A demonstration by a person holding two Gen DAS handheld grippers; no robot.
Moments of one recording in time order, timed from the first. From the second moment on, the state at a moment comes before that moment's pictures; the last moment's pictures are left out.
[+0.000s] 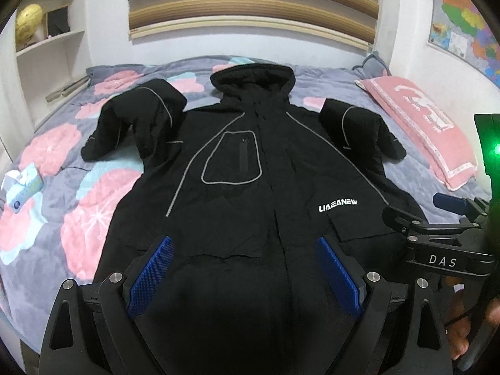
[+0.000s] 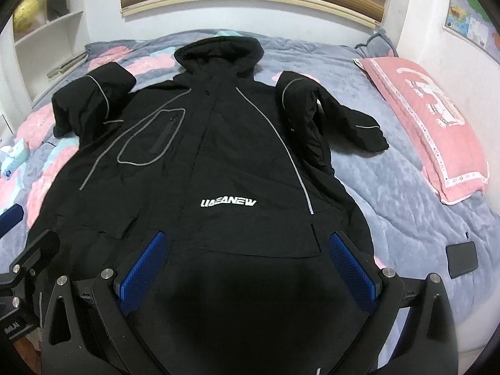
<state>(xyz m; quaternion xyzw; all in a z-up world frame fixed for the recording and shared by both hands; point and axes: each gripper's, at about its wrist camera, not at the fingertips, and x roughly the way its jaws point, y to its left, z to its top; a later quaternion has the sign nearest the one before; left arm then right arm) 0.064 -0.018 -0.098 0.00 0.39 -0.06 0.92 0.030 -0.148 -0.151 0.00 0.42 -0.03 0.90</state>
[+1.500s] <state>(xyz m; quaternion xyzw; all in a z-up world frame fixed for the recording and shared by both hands) 0.306 -0.207 -0.169 0.01 0.47 -0.14 0.87 0.270 -0.486 -0.246 0.18 0.42 -0.07 0.89</state>
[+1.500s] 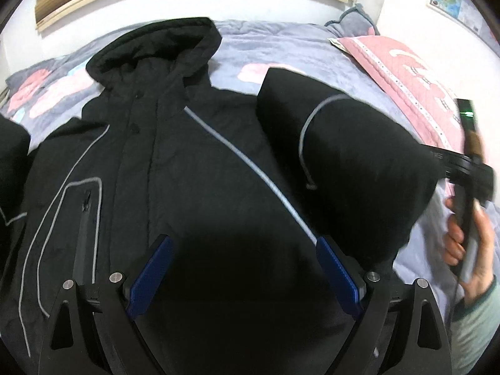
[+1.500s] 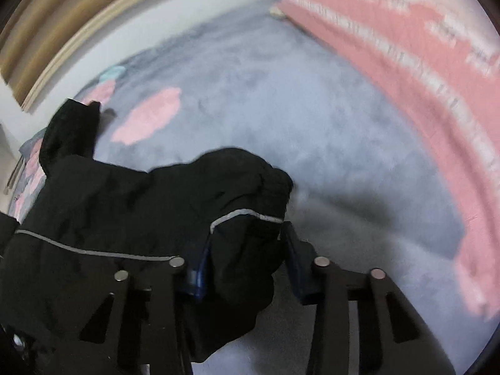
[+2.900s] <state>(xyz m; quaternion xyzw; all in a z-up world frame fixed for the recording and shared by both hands) 0.280 -0.113 -0.119 -0.02 0.41 -0.14 0.90 0.213 -0.364 -0.103 0.16 0.36 0.02 0.92</state>
